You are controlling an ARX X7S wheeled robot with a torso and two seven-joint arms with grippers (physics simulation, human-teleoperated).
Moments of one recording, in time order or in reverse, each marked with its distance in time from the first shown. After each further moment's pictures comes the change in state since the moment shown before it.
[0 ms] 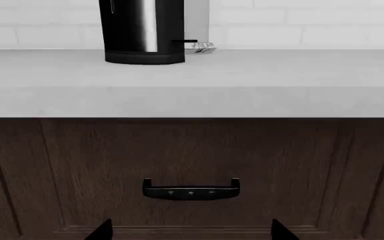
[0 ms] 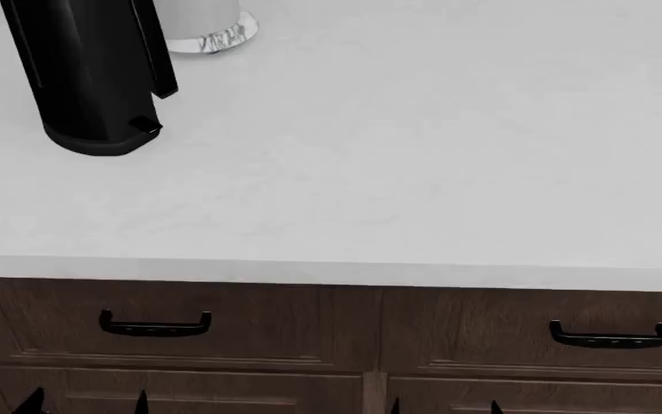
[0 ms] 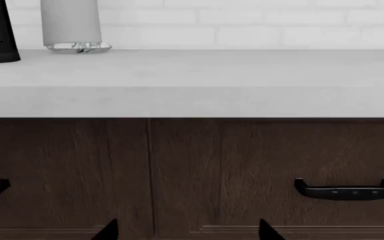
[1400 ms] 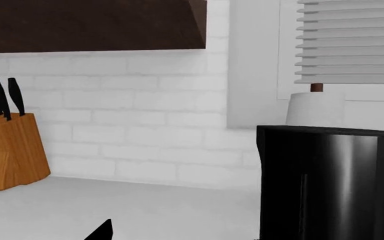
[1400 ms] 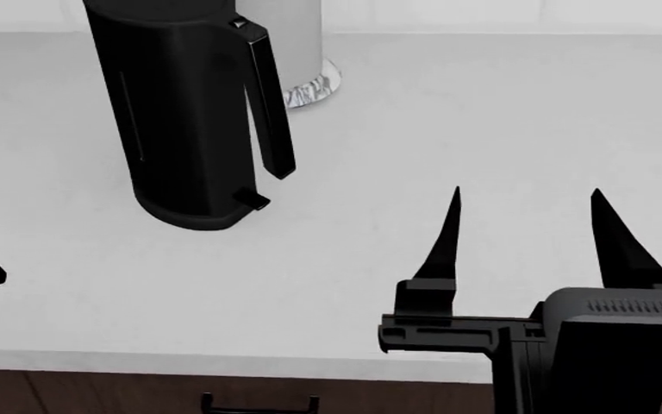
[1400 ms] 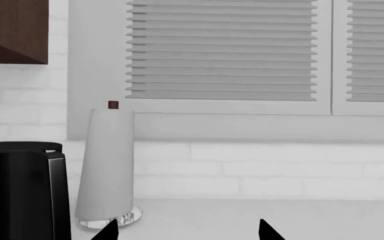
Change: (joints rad) left arm -0.342 -0.263 -0.140 0.311 -0.247 -0.348 -0.102; right arm 0.284 0.176 0.028 -0.753 0.206 0.677 0.126
